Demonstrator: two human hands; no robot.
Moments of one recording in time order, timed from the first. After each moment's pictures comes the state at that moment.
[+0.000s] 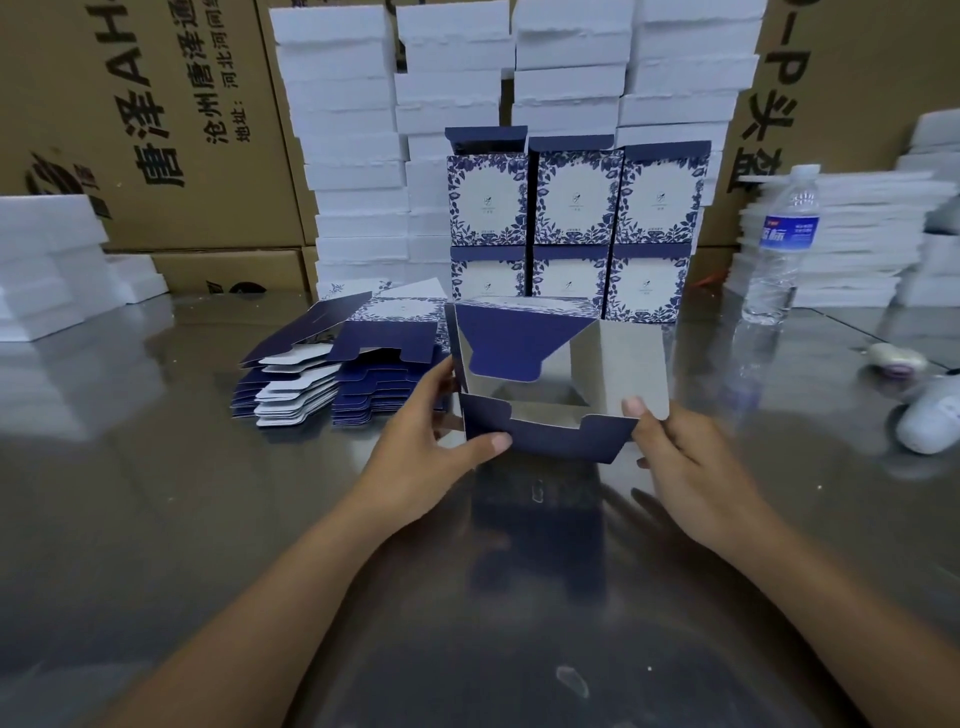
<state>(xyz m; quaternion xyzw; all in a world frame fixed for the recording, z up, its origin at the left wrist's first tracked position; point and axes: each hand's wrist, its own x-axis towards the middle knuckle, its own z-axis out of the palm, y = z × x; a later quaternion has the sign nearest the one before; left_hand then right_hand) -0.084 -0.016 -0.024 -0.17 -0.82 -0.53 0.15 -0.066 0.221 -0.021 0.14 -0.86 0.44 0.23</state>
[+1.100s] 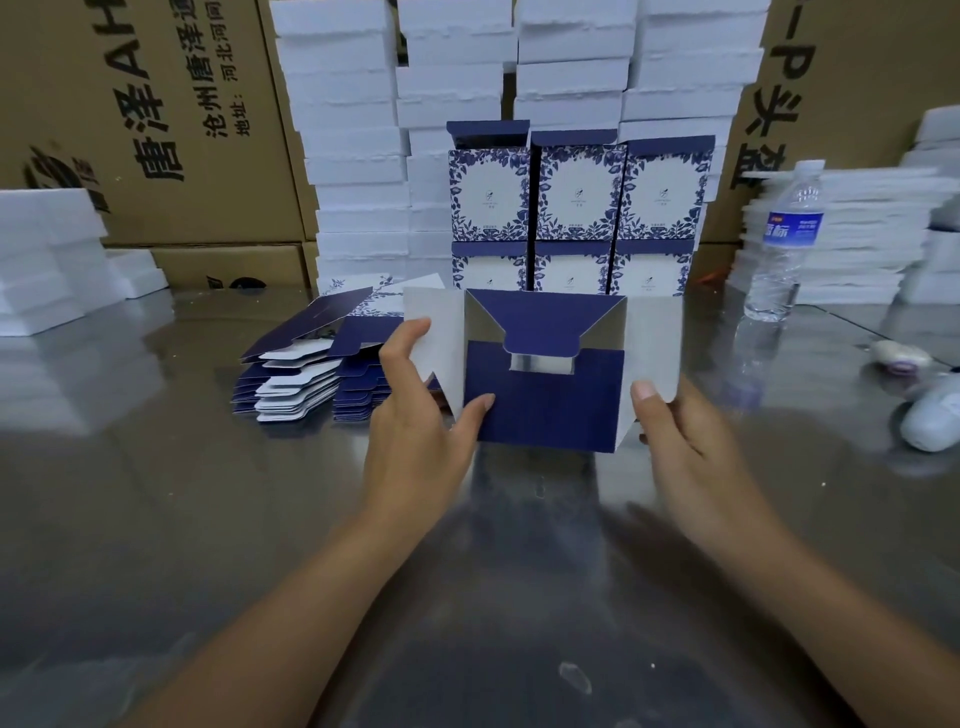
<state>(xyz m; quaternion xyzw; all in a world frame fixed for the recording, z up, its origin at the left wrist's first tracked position) -0.074 0.002 -0.021 -0.11 -0.80 -0.44 0.39 -0.056 0.208 -0.014 0.16 -0.80 0.52 0.28</state>
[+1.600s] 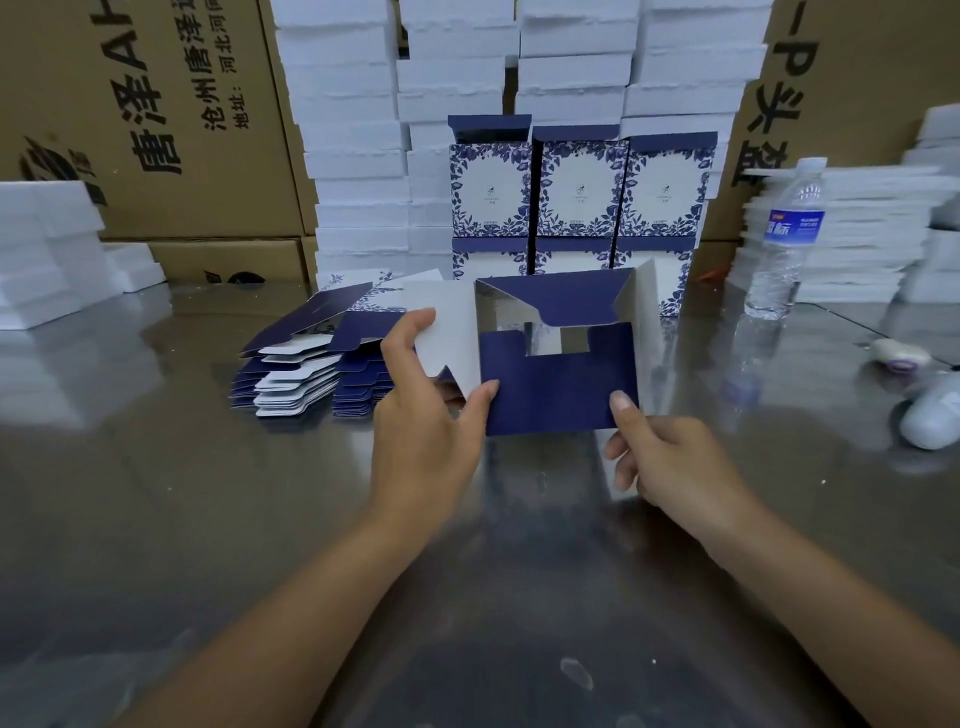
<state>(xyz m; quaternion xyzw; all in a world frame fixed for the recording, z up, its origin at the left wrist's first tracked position) -0.069 0.011 -0.016 -0.11 -0.75 -0.51 0.40 -0.056 0.202 -0.010 -0.02 -0.85 0.52 0.11</state>
